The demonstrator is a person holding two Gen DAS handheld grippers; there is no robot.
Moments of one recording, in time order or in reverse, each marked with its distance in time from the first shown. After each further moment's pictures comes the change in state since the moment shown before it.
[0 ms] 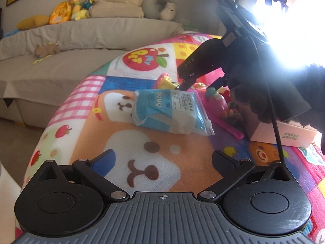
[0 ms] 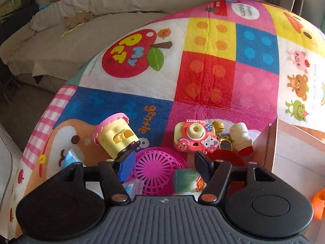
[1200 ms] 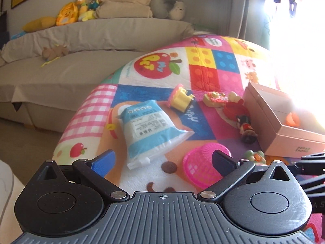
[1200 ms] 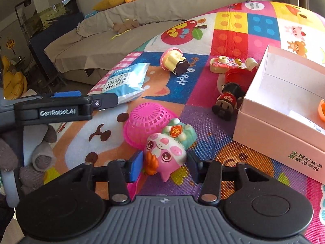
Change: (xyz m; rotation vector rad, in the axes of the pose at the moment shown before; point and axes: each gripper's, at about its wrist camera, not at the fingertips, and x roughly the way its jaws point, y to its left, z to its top) left arm 0.005 0.006 0.030 0.017 0.031 0.049; right arm -0.099 -0.002 -0.173 -0.067 -0.139 0.211
